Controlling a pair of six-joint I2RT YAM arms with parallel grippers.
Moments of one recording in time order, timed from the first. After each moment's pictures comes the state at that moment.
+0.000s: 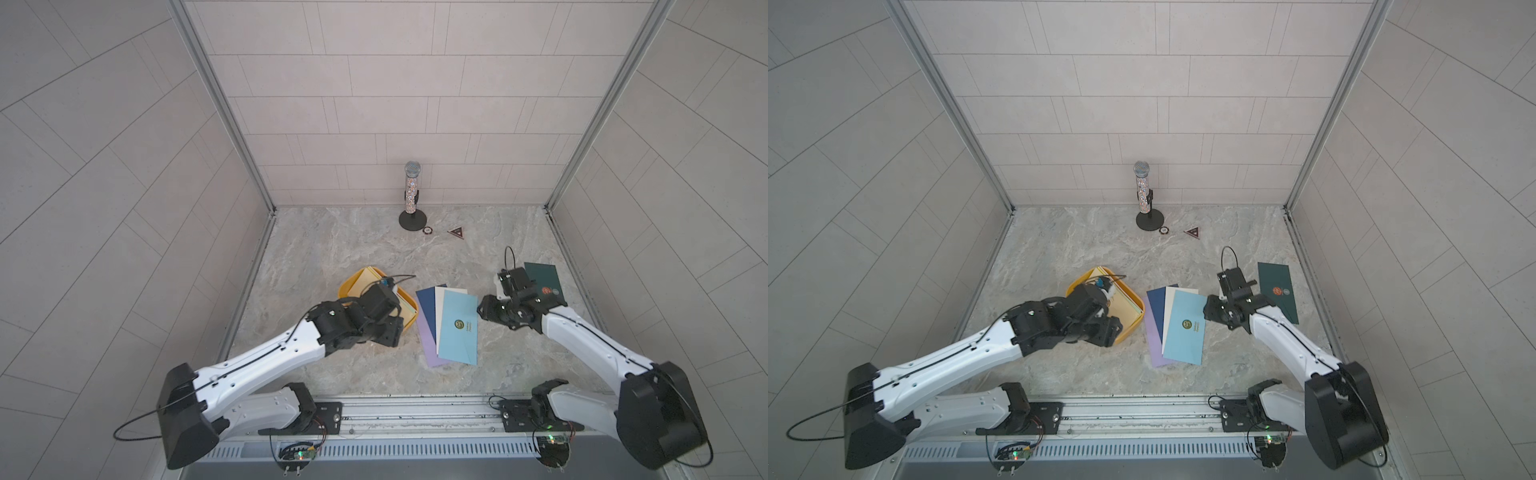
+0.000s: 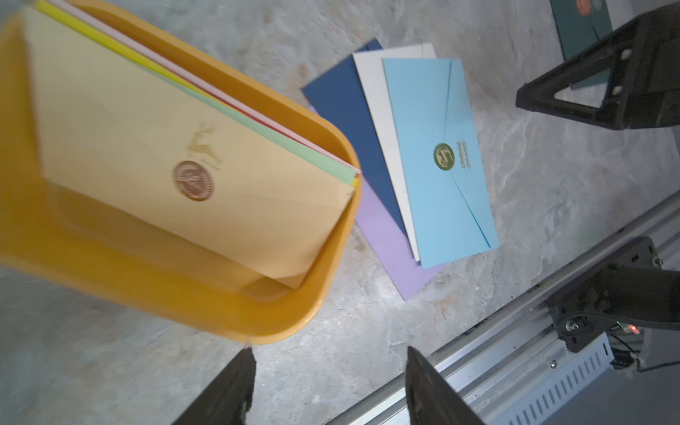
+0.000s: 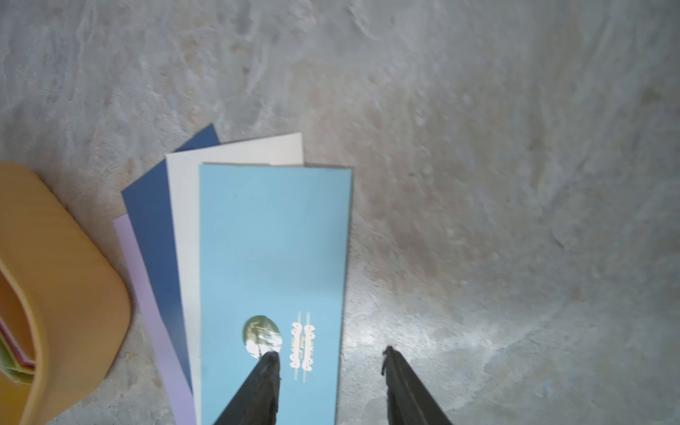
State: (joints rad) left arm -0.98 1.21 0.95 -0.77 -0.06 -0.59; right arm 0.23 1.12 0.58 -0.54 -0.14 0.54
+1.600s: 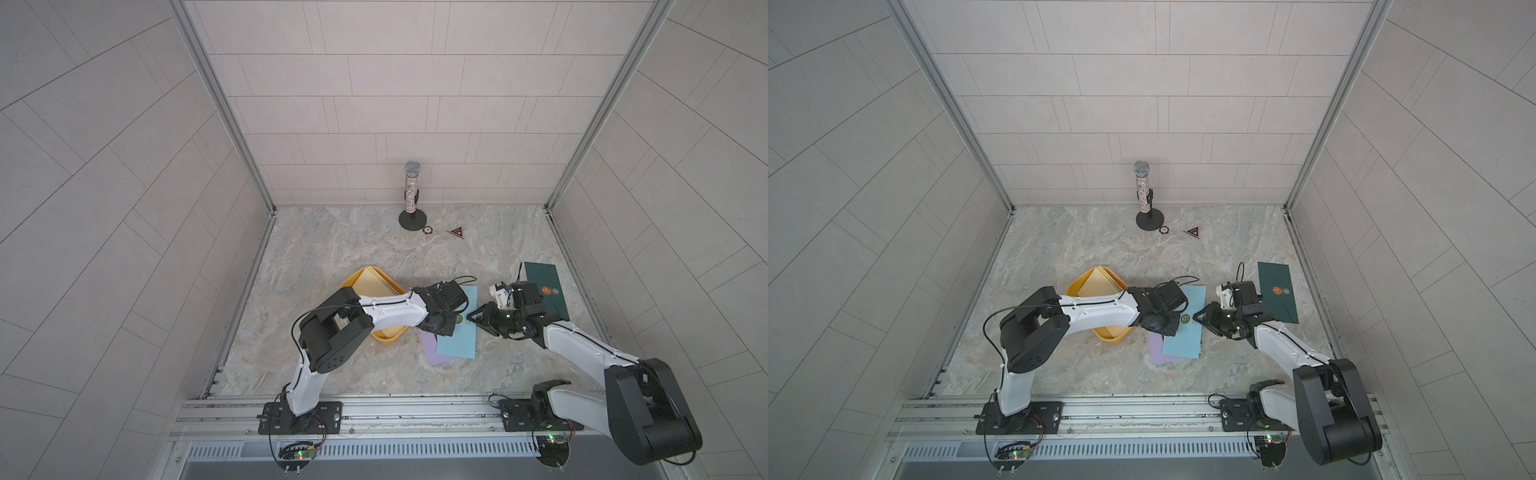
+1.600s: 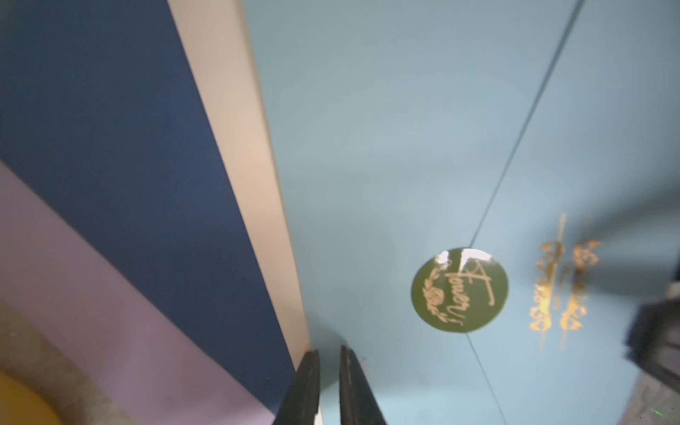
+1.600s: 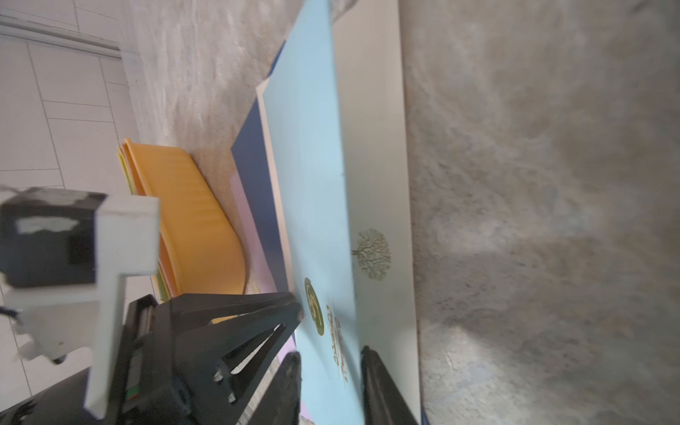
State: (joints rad) left arm -1.02 2.00 1.33 -0.51 -0.02 -0.68; right arm 0.13 1.15 0.43 -0.19 -0.62 0.70
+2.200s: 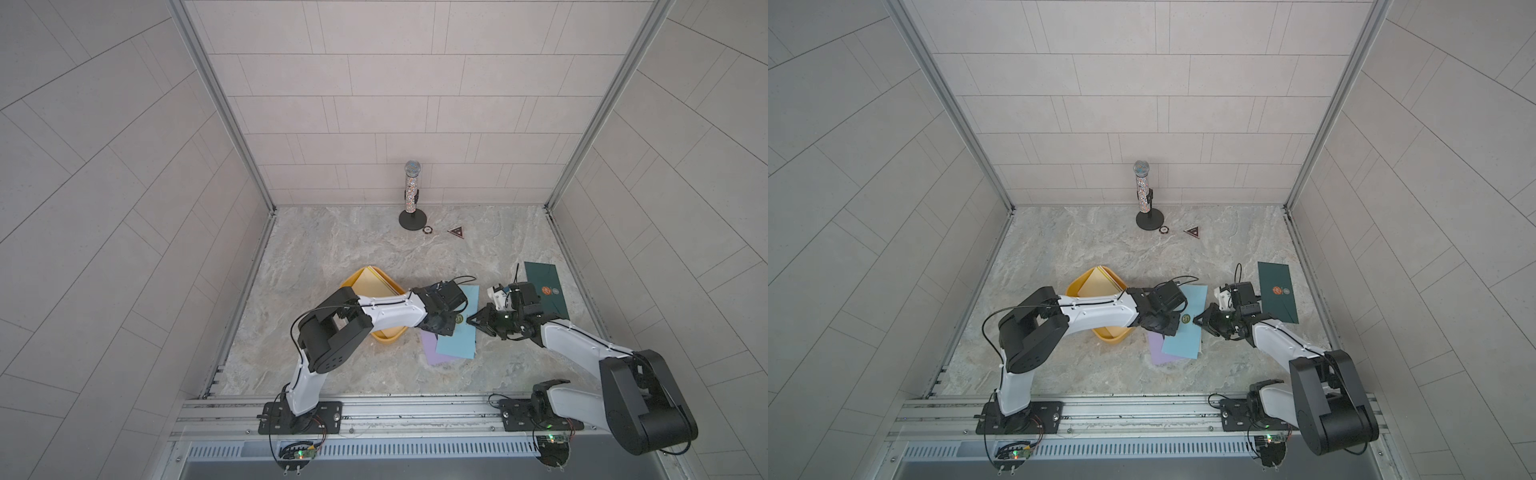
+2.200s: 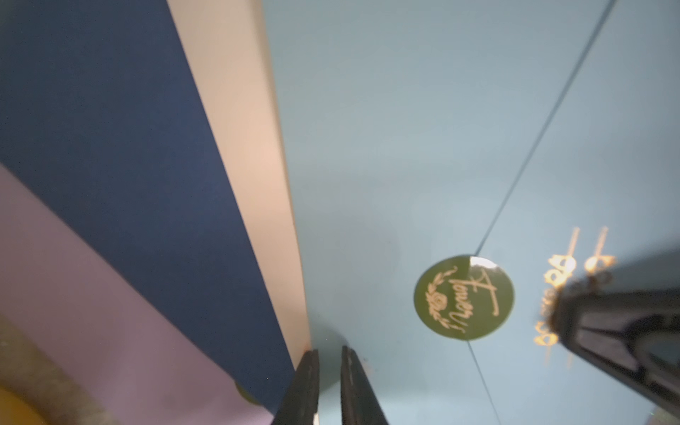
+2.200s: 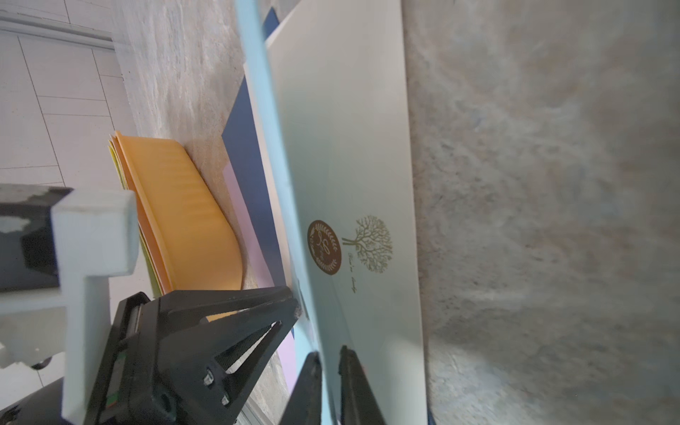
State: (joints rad) left arm -1.02 1.99 1.30 -0.48 -0.01 -0.68; right arm 0.13 1.23 0.41 -0.16 -0.65 0.71
